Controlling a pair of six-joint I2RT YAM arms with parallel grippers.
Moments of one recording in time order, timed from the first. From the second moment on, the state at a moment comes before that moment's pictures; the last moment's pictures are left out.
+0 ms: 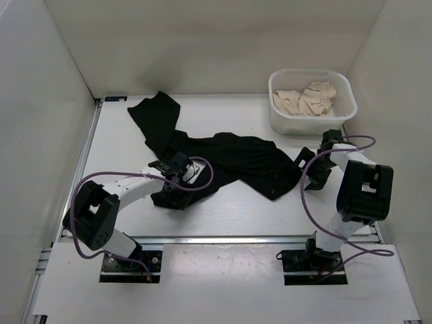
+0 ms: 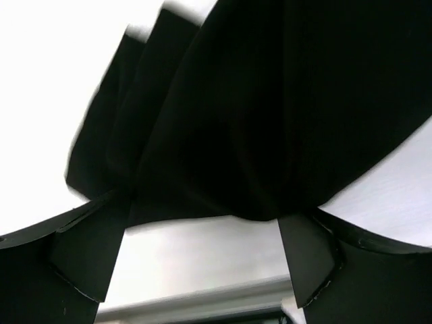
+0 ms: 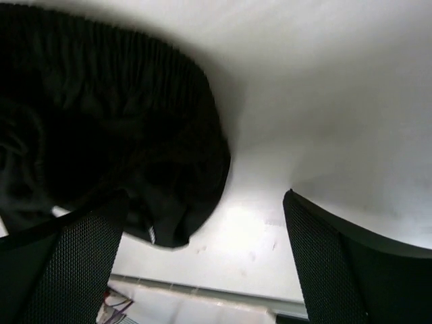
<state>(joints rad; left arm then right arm) -0.60 1.48 0.84 -0.70 -0.14 0.00 -0.15 1.66 1.02 -0.74 -0.30 0.45</state>
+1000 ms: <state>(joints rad) 0.08 1.27 1.60 -0.92 -0.33 0.00 -0.11 1.07 1.14 -0.86 -0.38 0.51</state>
